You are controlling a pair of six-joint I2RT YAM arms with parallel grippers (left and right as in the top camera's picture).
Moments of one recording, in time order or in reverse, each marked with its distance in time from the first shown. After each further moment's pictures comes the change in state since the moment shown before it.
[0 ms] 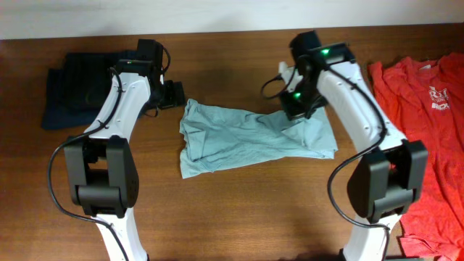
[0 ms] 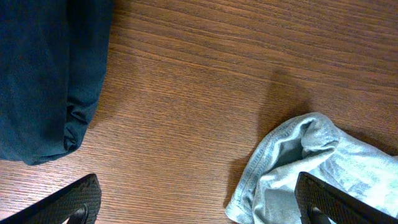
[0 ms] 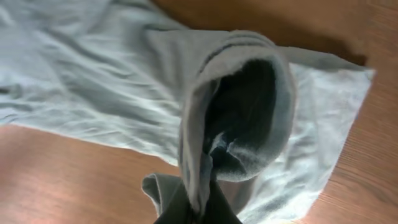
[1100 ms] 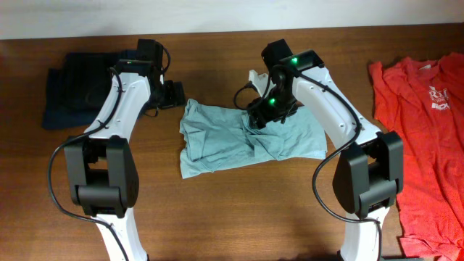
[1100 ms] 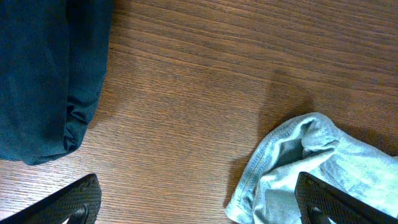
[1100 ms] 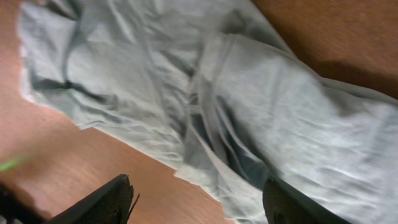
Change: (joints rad) left arm 0.000 0.000 0.000 0.000 0.000 0.000; right arm 0.100 0.074 0.000 0.088 -0.214 -0.028
